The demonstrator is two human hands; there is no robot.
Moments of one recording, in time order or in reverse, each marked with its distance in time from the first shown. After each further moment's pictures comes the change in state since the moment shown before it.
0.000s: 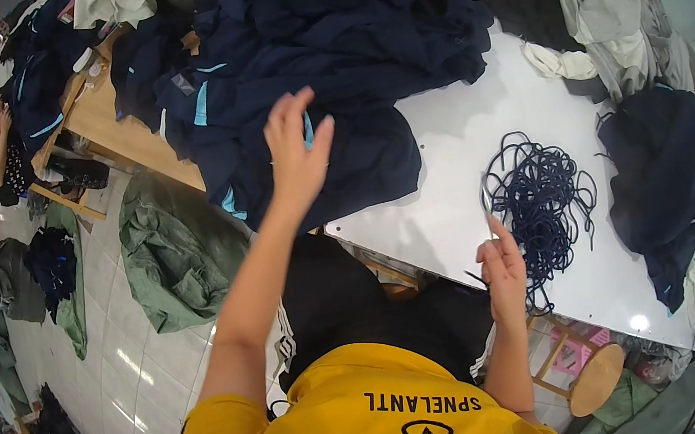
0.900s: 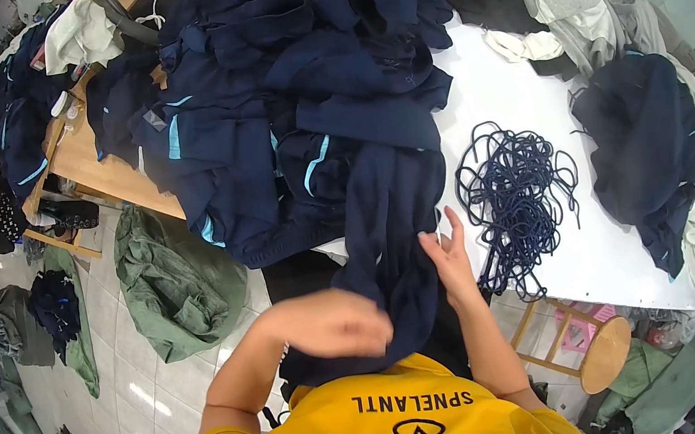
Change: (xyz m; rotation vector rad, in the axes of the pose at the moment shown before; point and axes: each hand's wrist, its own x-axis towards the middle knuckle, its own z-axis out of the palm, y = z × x) left_hand -0.059 0.106 -0.070 -0.863 -1.472 0.161; right_hand 0.018 0.041 0.027 0.116 -0.037 0.212
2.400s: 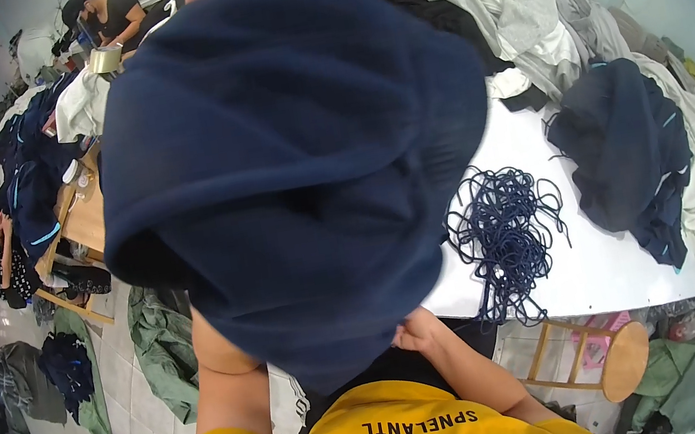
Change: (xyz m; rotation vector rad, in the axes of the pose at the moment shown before) left_hand -0.014 0.080 -0.110 -0.150 1.073 0.770; right_hand -0.010 0.013 0.053 0.779 -0.624 0.485
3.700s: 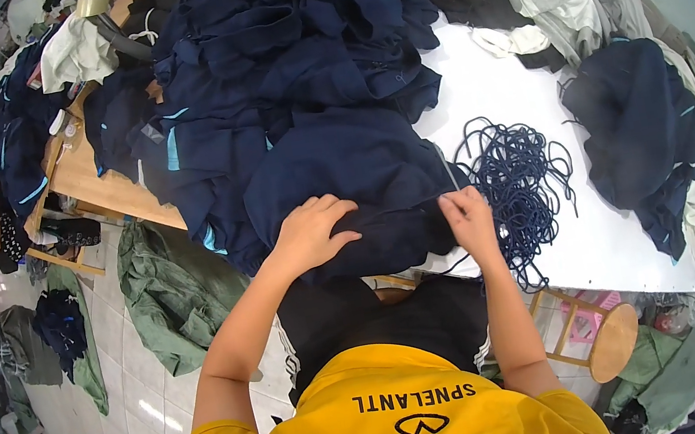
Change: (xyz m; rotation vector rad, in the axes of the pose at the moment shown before) left_hand -0.129 -0.114 -0.023 1.232 -0.738 -0.436; right_hand -0.026 -0.099 -0.032 -1.712 0.701 -0.925
